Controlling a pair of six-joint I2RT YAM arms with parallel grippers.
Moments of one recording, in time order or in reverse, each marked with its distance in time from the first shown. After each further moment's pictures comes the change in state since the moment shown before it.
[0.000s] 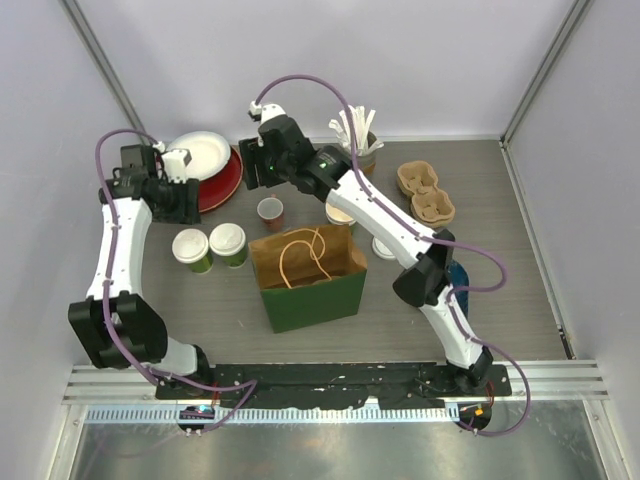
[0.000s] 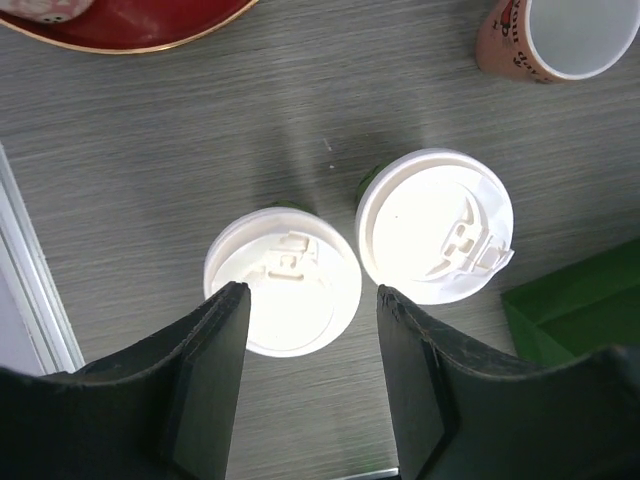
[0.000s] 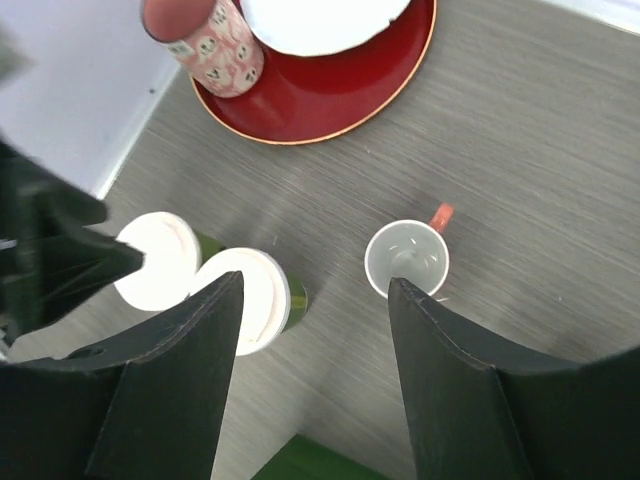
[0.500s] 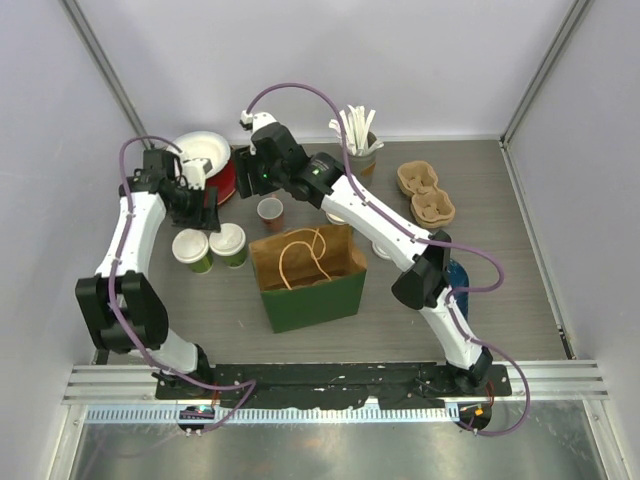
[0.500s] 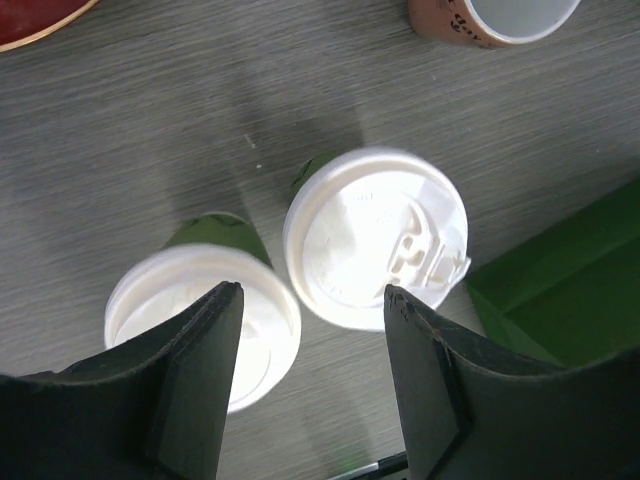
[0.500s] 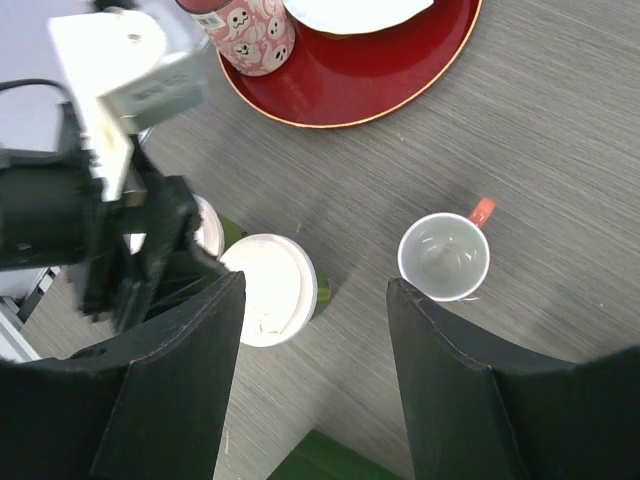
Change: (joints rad) left arm -0.039 0.043 -0.058 0.014 0.106 0.009; right arm 0.014 0.050 -0.018 0.041 -0.034 0.008
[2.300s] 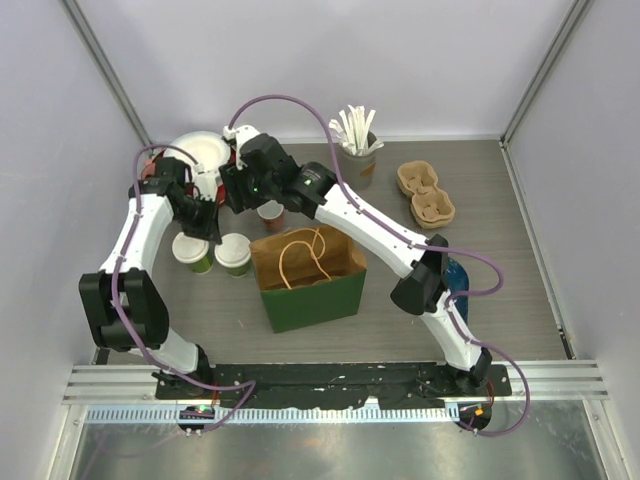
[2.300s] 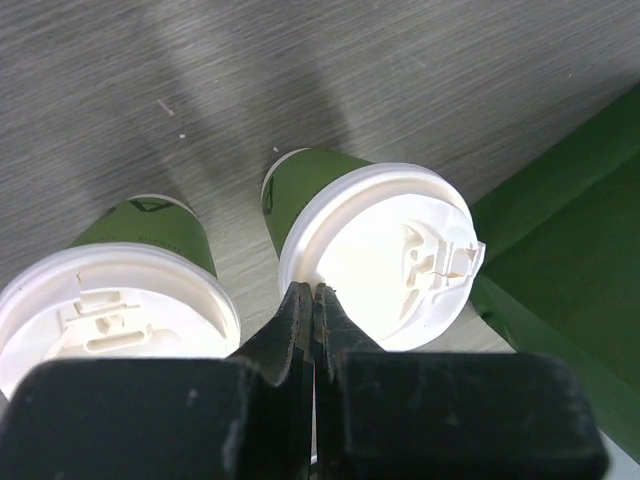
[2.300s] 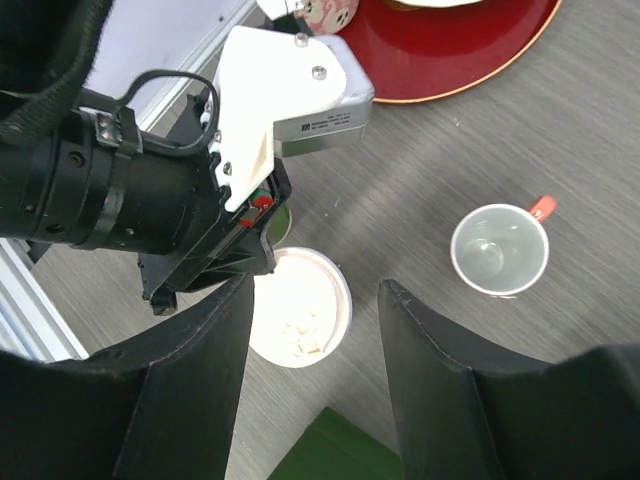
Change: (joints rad) left arm -0.051 0.045 -0.029 -0.056 0.060 0.060; right arm 0.053 -0.044 -0.051 -0.005 -0.048 -0.065
